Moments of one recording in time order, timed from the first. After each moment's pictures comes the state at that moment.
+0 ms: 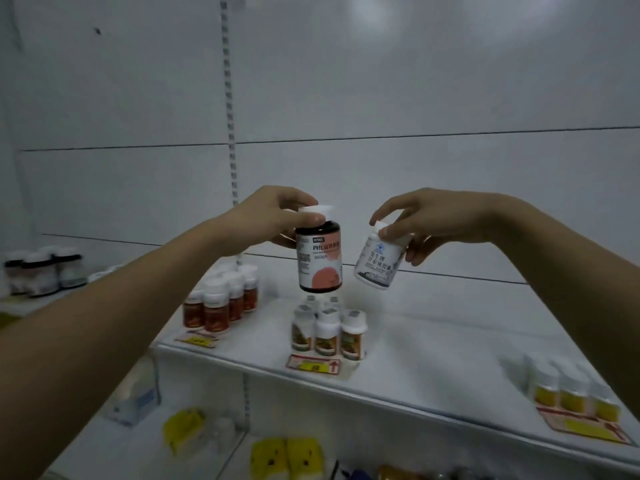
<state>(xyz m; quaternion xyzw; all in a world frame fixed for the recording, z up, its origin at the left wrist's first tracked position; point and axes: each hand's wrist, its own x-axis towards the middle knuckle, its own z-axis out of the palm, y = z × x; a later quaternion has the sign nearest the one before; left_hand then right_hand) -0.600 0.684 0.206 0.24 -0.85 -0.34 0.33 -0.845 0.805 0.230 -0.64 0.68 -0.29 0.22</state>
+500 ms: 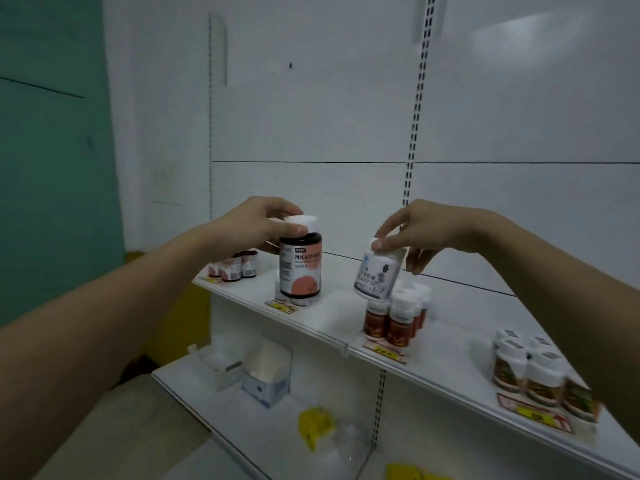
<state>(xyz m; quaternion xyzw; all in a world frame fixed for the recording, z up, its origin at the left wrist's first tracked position) -0.261 0.605 0.204 0.38 -0.79 -0.28 0.40 -0.545 0.648 0.238 -0.75 0.59 -0.23 0.19</state>
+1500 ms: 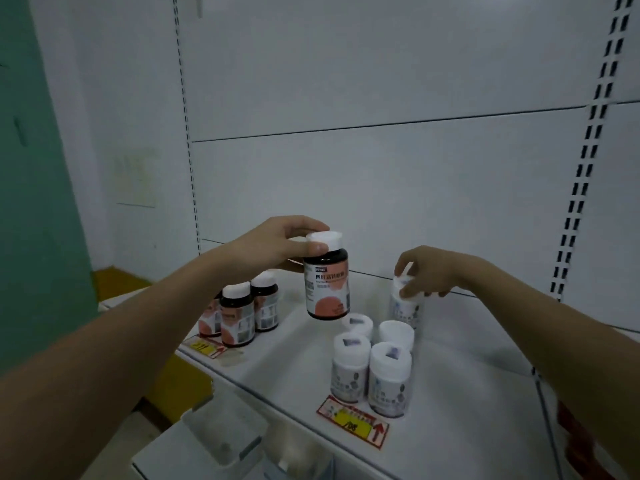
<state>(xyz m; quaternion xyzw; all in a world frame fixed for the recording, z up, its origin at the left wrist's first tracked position) -0.205 0.218 0.168 0.31 -0.81 -0.37 0.33 -0.498 0.231 0.146 -0.69 0.71 -0.10 0.11</state>
